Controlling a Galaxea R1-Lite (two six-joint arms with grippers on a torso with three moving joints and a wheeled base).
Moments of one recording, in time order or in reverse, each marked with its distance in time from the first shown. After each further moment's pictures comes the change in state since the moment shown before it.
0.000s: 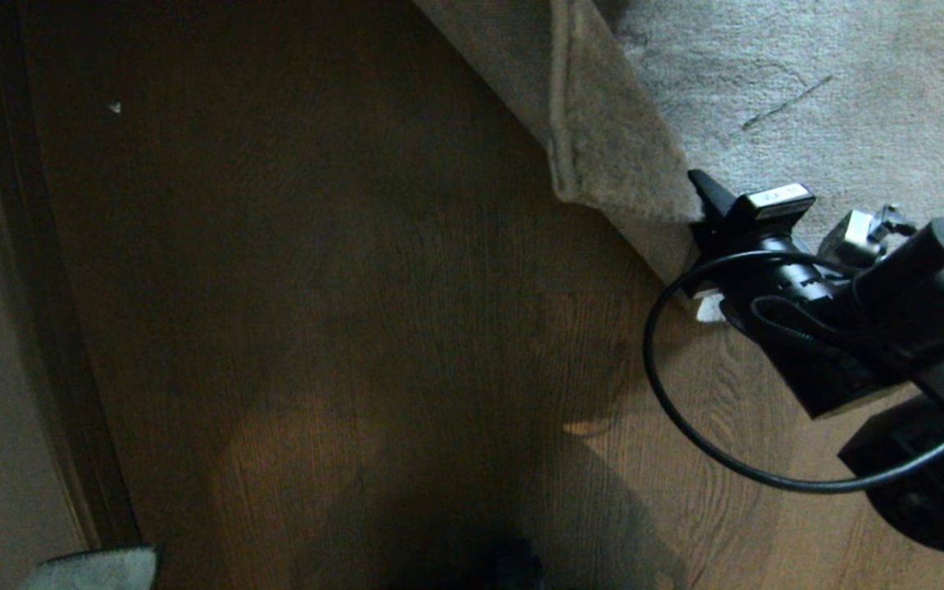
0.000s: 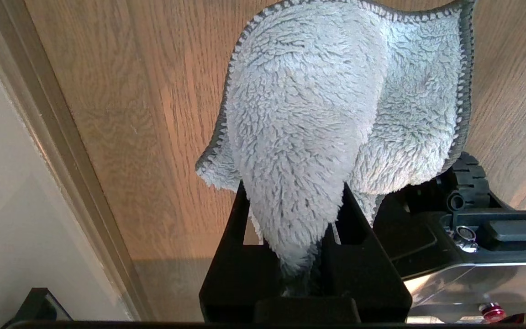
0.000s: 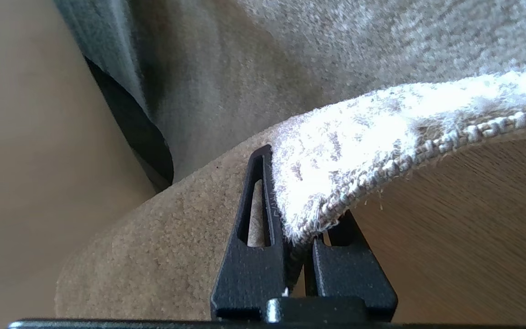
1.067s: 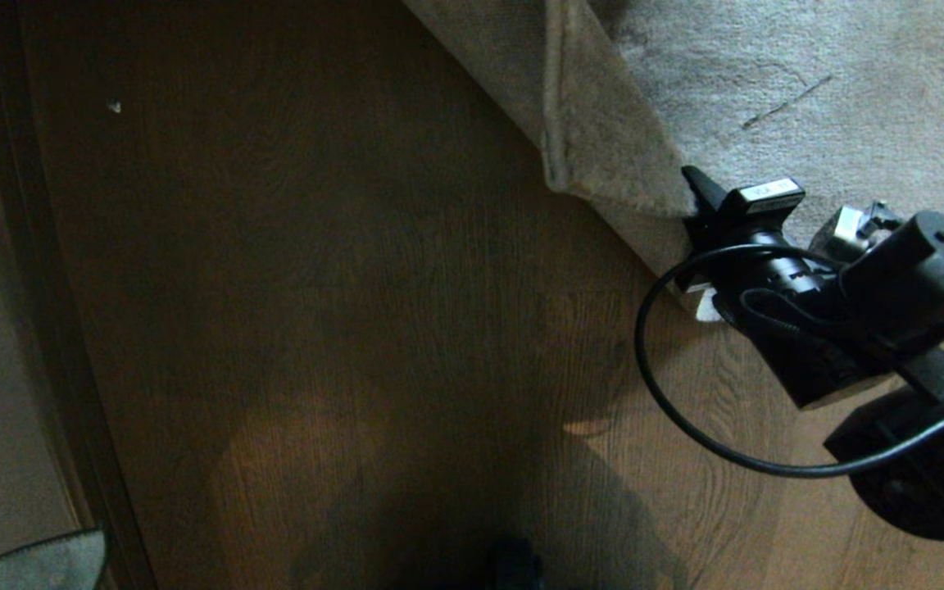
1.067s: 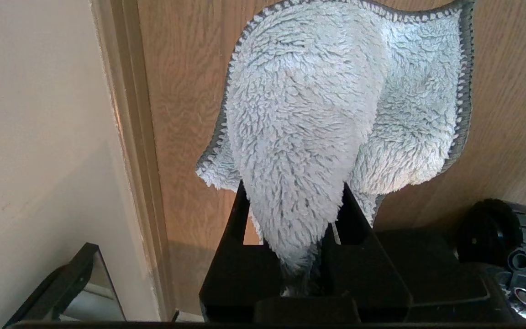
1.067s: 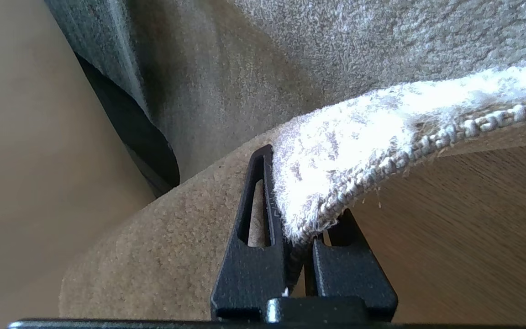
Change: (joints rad) left arm 0.252 -0.011 0.001 0.001 -0.002 -0.004; right arm 0.004 0.019 -0.037 0.002 0.000 0.006
